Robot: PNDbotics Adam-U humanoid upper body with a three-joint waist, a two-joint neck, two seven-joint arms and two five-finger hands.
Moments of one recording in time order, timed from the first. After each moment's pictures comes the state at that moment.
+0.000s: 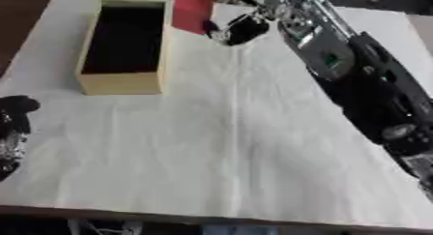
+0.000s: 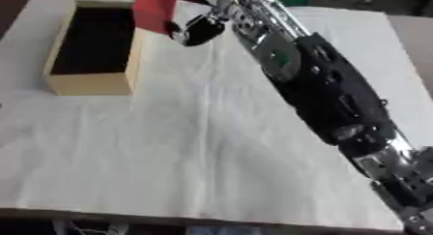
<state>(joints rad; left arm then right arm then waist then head) -0.16 0.21 0.03 -1.82 0.08 -0.06 -0.27 -0.97 -0.38 0.38 -1.39 0.69 0.05 0.29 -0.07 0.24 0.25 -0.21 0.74</state>
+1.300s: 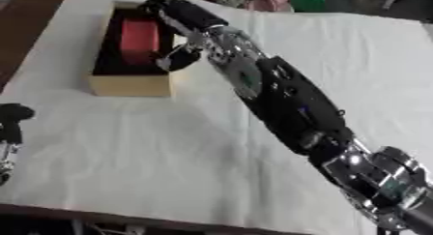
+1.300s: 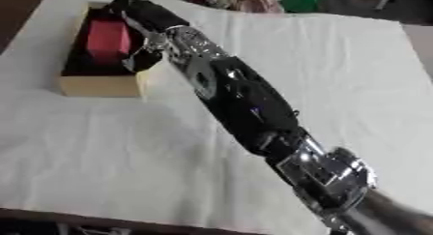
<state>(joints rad) -0.19 0.21 0.02 -1.82 0.09 -0.05 -0.29 -1.03 -0.18 0.34 -1.11 0.85 -0.02 0.20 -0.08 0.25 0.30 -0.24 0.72</state>
